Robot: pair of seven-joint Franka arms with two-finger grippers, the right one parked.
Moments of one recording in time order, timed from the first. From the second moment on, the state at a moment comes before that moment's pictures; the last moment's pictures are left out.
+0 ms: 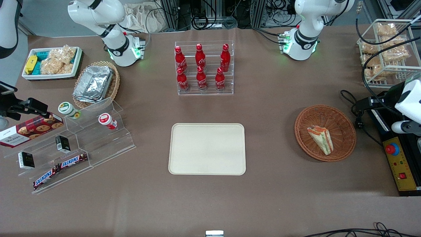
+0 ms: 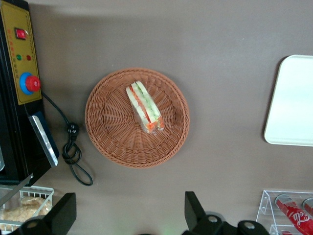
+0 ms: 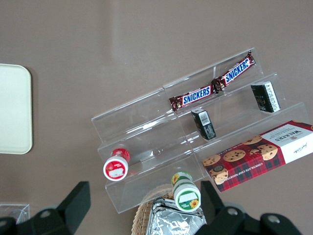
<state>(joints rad) 0.02 0.24 -0.08 -1.31 0.03 1.43 -0.10</state>
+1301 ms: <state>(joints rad) 0.06 0.40 -0.07 -1.86 0.03 2.21 -0.52</state>
